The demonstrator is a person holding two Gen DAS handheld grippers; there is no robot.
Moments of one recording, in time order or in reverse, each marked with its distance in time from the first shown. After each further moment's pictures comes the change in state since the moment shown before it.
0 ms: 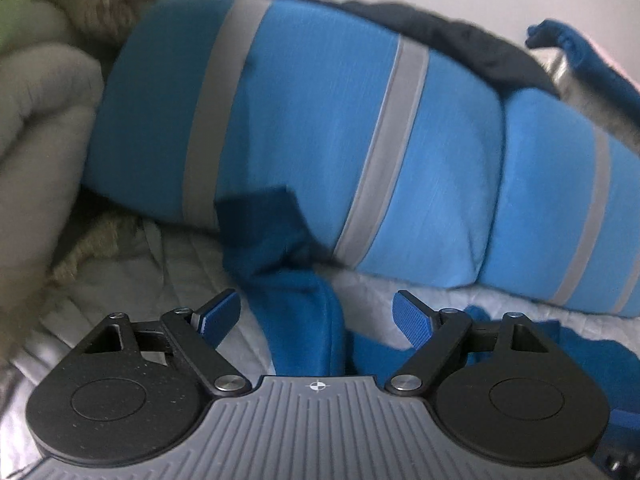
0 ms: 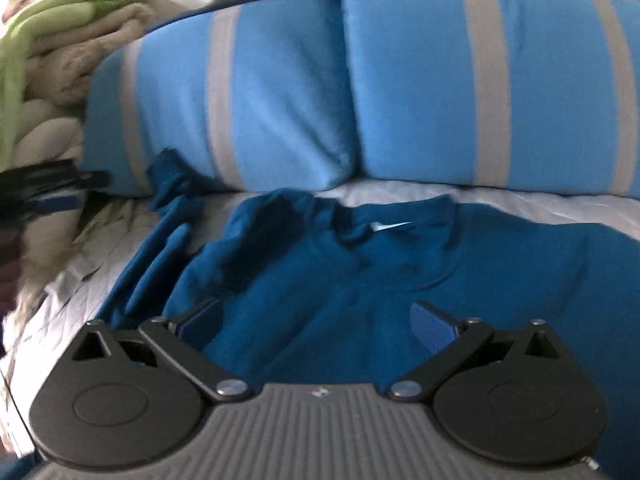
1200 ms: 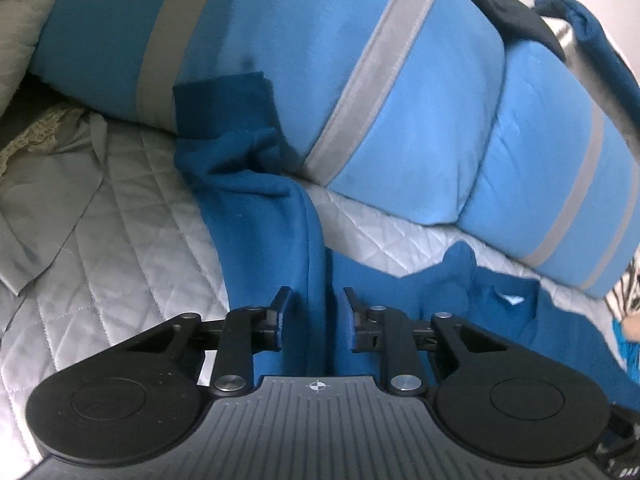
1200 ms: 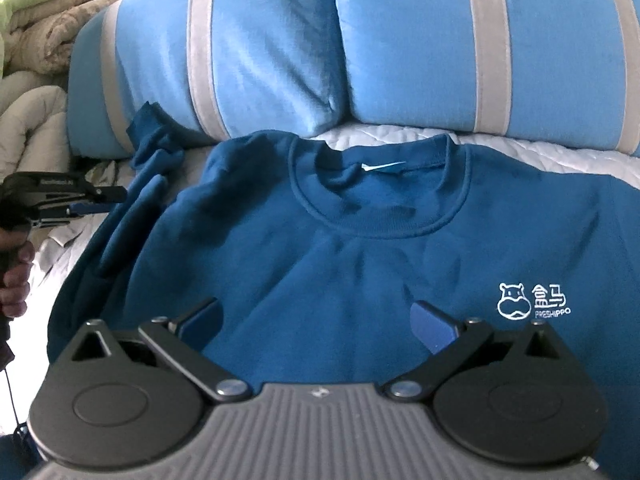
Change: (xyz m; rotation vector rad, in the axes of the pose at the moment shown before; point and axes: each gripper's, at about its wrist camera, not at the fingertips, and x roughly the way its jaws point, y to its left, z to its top) left arm 0.049 0.016 -0.034 -0.082 0.177 -0.172; right arm 0.025 -0.014 -0.012 0.042 0.119 0.007
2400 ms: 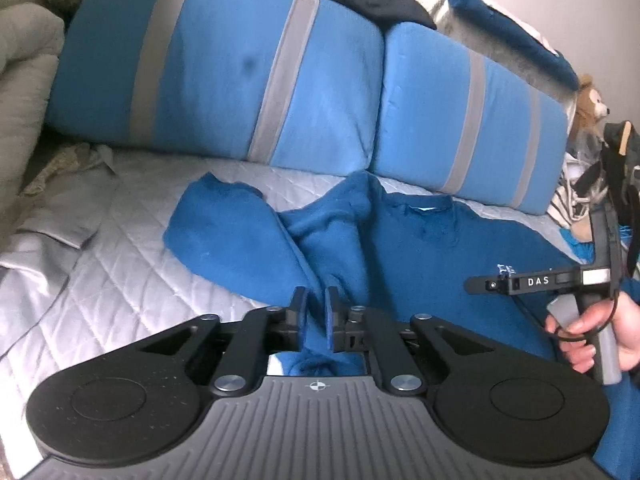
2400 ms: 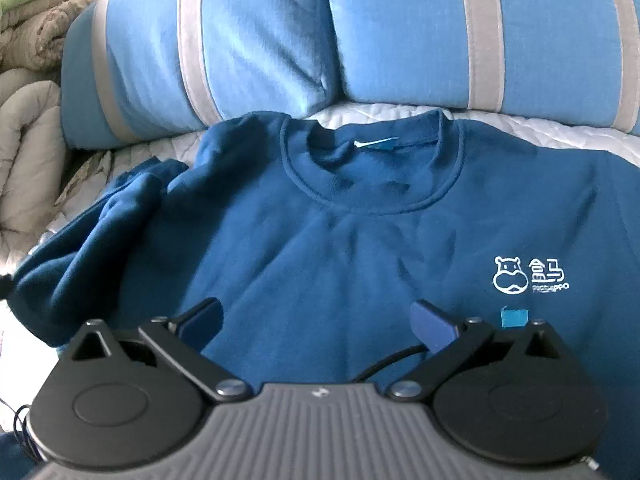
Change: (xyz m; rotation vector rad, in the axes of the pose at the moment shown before) left arm -0.130 -0.026 -0.081 0.220 -0.078 -0.071; right arm 0.002 -0.002 -0.006 0.021 0.053 -0.004
